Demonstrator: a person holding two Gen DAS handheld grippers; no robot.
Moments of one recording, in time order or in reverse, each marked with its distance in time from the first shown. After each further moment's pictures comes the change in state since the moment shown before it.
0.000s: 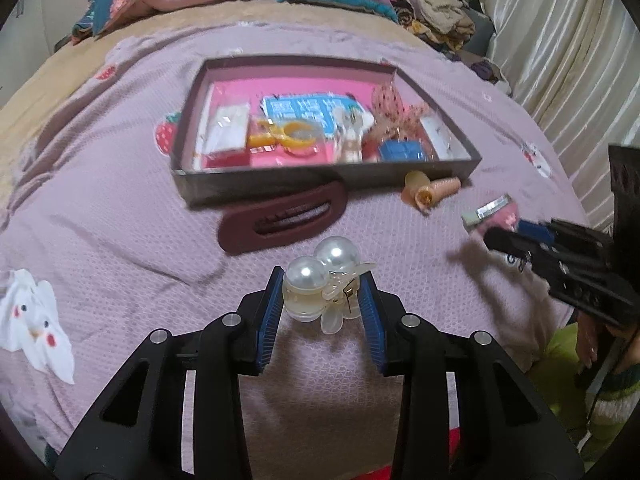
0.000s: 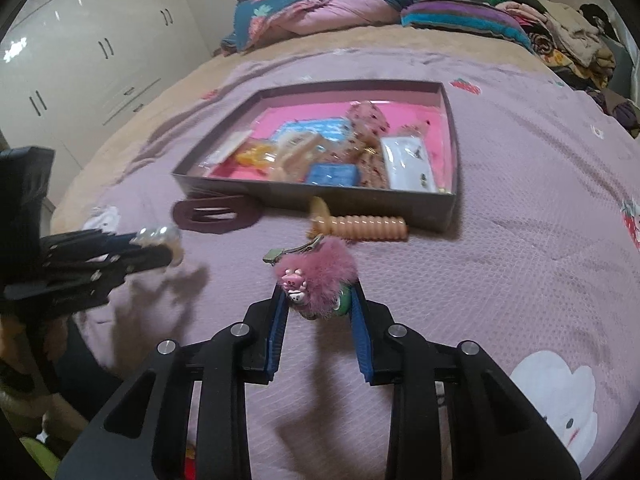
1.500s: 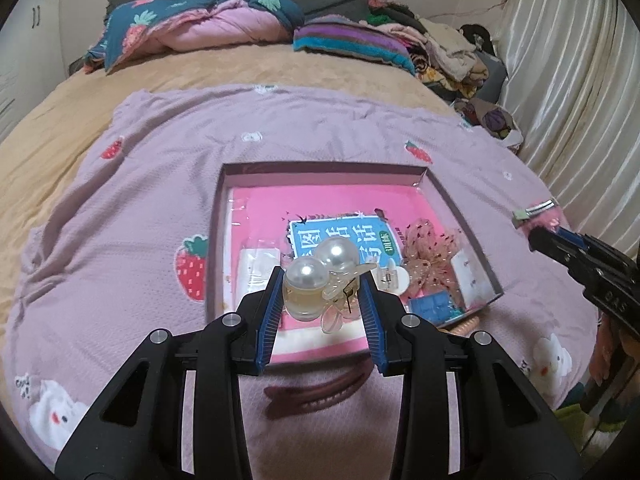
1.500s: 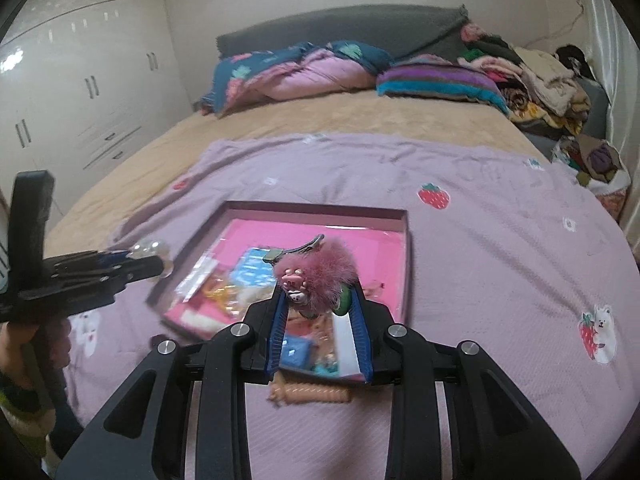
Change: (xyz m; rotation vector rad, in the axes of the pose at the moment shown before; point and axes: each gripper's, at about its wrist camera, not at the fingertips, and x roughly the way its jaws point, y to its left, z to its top) left arm 0.007 0.025 0.111 -0.027 -0.126 0.030; right arm -0.015 -0.029 0.112 0.009 -0.190 -0.122
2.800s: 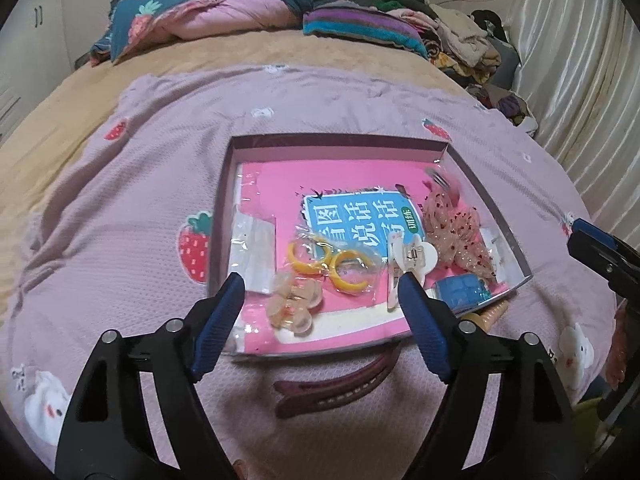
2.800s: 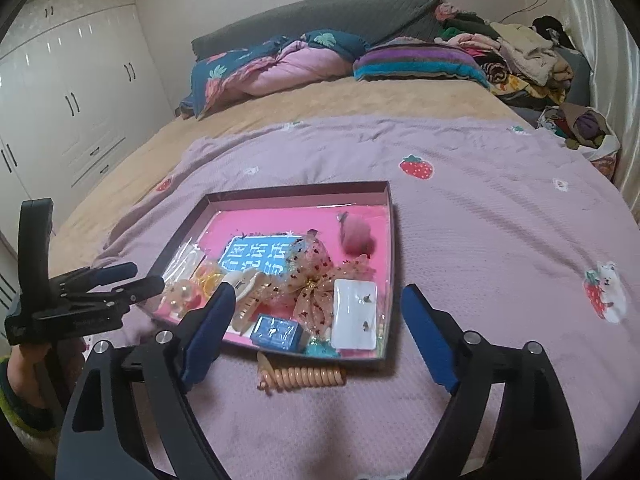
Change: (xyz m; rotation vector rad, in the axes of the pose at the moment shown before) left arm 0.013 0.007 -0.018 0.006 0.029 0.050; right arm -0.003 -0.013 -0.022 0.090 0.008 -0.011
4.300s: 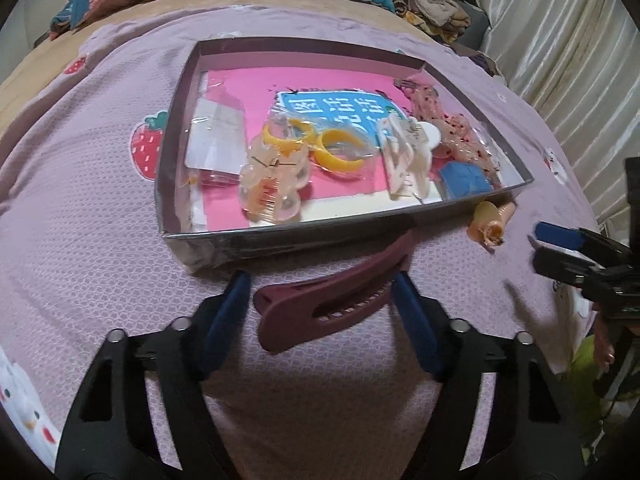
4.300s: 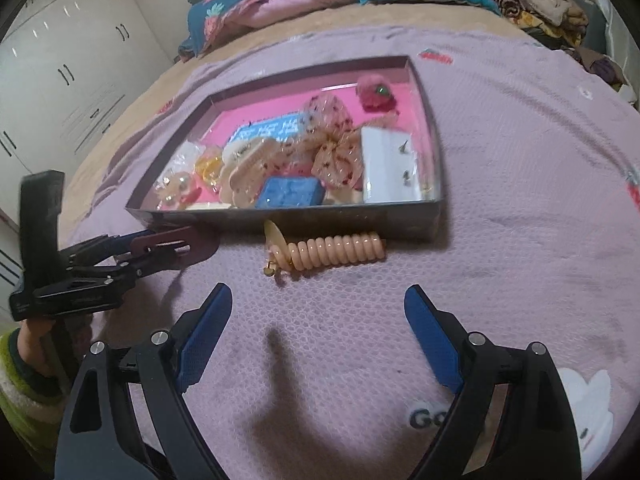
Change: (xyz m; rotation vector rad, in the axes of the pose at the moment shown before) left arm 0.037 0.012 -0.067 0.058 0.138 -0.155; right arm 0.044 0.014 -0.077 0.037 0.250 0.046
